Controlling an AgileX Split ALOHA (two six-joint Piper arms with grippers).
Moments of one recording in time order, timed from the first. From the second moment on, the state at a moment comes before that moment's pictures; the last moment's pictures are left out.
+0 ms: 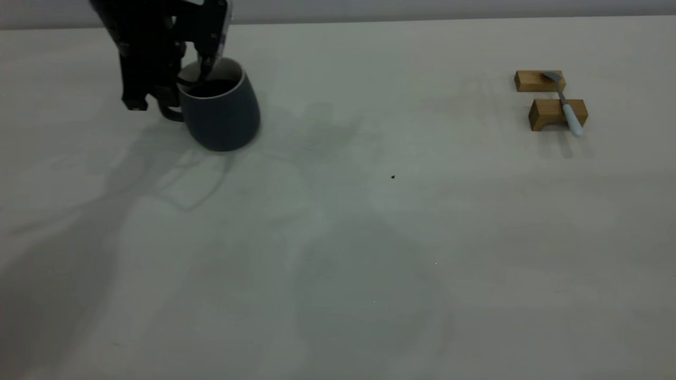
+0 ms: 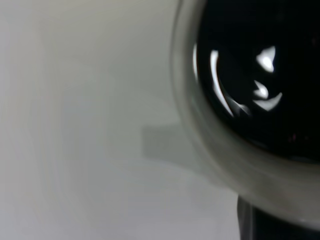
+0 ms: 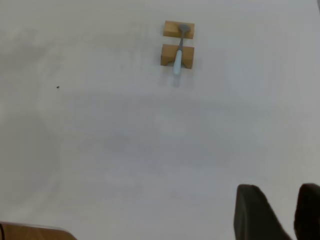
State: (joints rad) left arm -0.20 2.42 -1.60 0.17 0.43 1.30; right arm 0.02 0.02 -0.47 0.03 1.14 -0.11
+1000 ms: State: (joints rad) left arm -0.46 2.42 -1.60 0.07 0.40 1.25; right arm 0.02 0.02 -0.47 0.03 1.14 -0.11
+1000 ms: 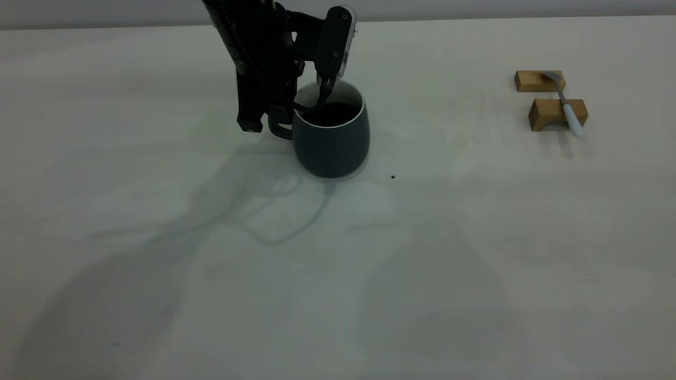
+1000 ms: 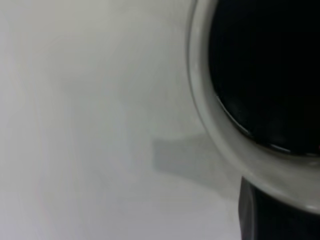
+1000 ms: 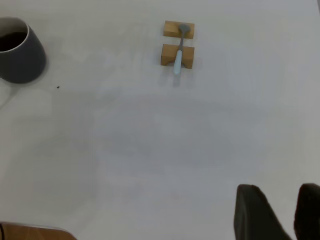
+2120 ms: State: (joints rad) left arm -0.47 2.42 -1.60 0.09 0.41 1.28; right arm 0.02 0.02 -0.47 0.03 1.14 -0.11
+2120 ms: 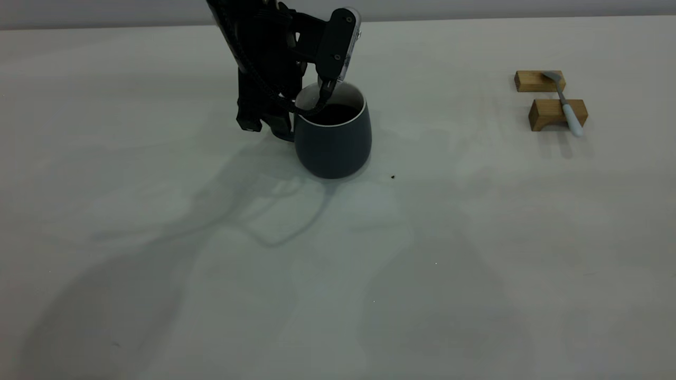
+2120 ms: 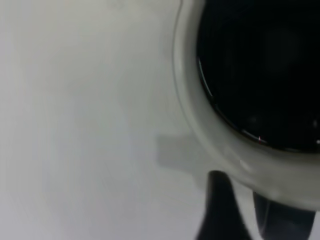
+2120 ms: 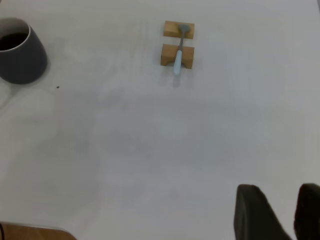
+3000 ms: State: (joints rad) left arm -0.37 1.76 -1.60 0.16 1.09 0.29; right arm 0.02 0.02 -0.47 0.03 1.14 -0.11
